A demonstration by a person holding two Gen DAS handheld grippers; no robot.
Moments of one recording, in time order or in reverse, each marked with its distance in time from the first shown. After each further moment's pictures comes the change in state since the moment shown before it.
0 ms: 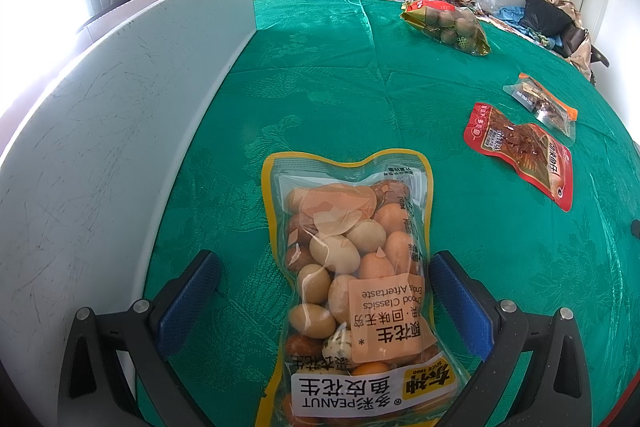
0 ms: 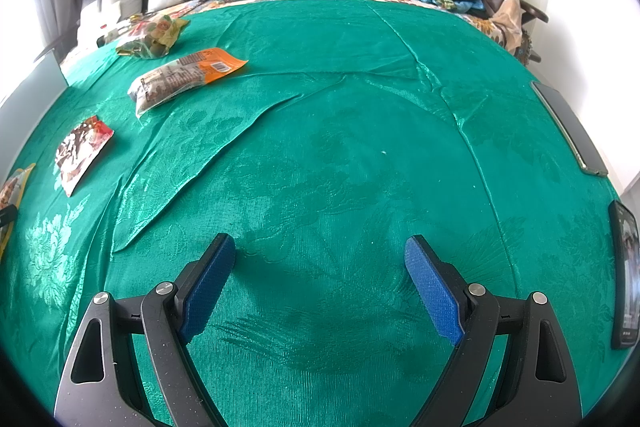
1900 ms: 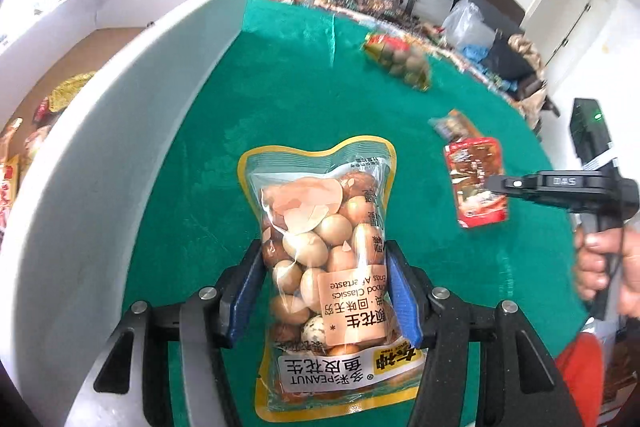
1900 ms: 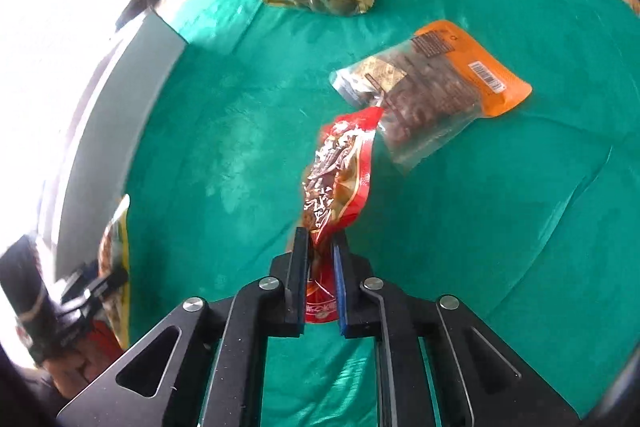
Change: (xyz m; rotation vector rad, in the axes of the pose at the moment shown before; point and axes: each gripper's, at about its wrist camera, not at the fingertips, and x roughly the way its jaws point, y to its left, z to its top) left arm -0.077 0.010 -0.007 -0.174 -0.003 -0.274; right arm 0.016 0.168 0.081 -0.057 0.358 0.476
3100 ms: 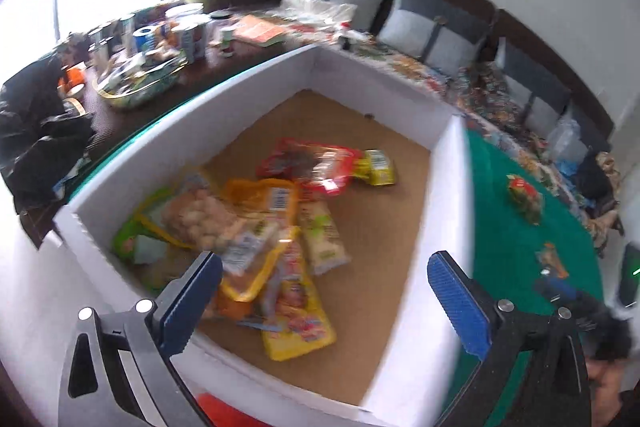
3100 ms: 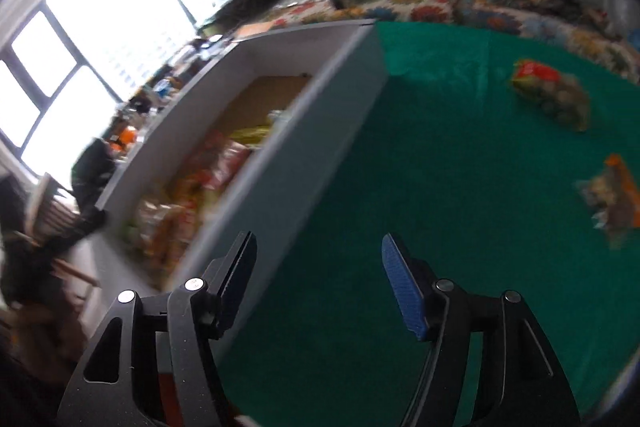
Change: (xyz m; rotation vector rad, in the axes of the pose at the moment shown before) left arm -0.161 0.158 0.024 -0.265 -0.233 0.290; right arm 0.007 0.186 -0.011 -0.303 -0.200 0.044
